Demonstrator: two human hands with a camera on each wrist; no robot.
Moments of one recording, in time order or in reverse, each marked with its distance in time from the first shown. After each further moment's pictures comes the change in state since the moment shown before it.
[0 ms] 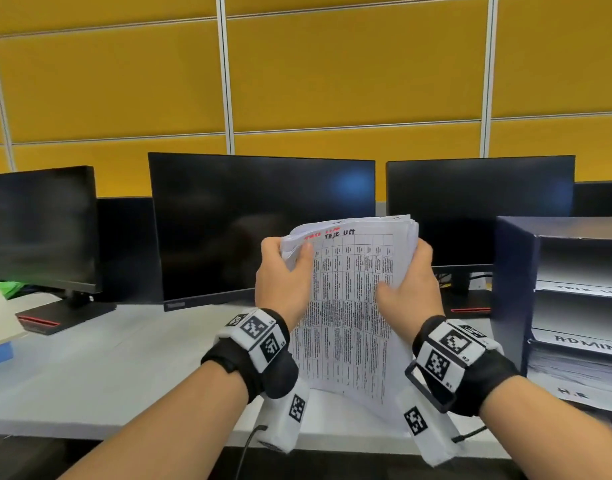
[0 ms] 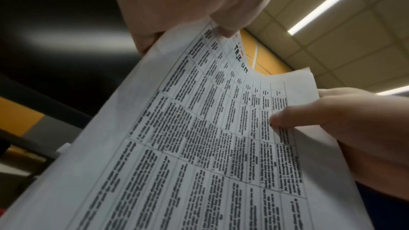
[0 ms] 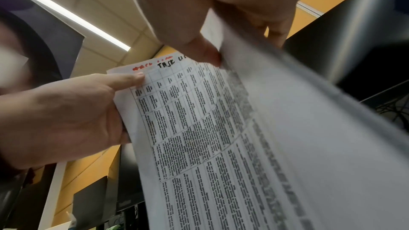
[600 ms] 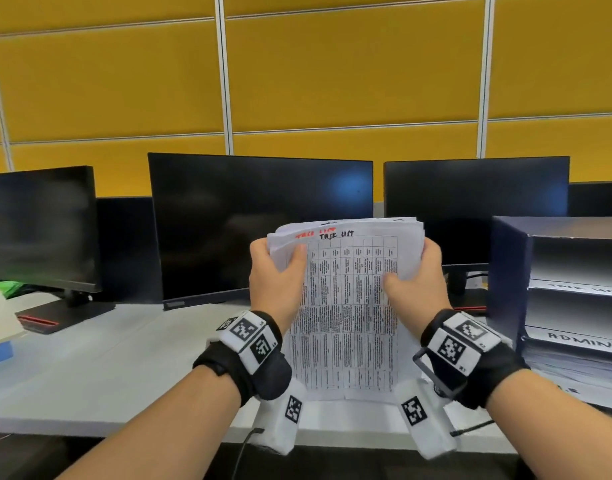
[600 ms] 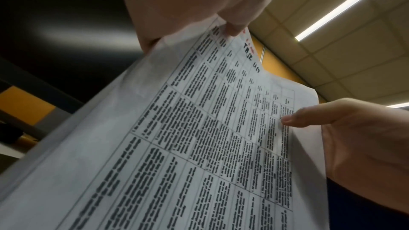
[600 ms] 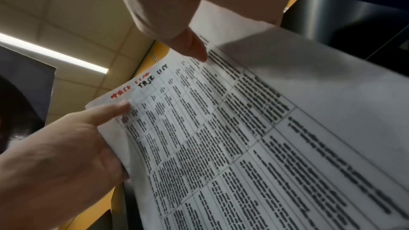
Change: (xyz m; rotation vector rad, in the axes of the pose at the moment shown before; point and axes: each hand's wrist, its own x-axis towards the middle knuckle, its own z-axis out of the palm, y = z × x) left_hand -0.006 0.006 -0.008 -0.169 0.000 -0.071; right_hand 0.004 0.000 -0.009 0.203 0.035 0.045
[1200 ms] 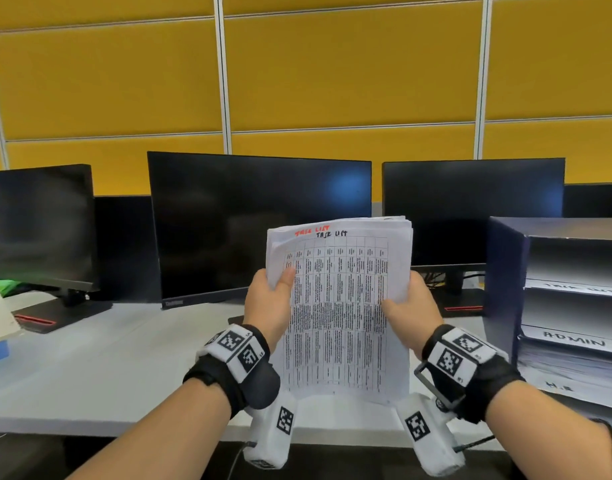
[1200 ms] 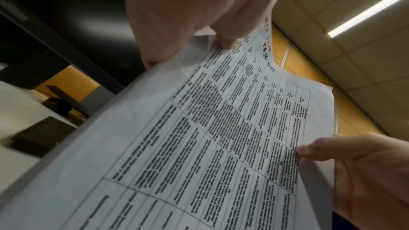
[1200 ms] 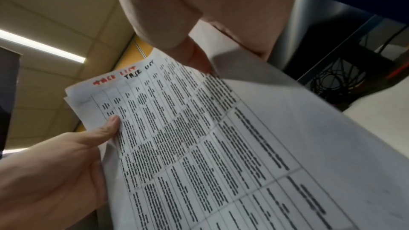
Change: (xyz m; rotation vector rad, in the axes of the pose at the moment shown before) left_hand -0.009 -0.017 -0.012 0.036 -0.089 -0.250; right_hand -0.007 0.025 0.001 -0.089 -0.144 0.110
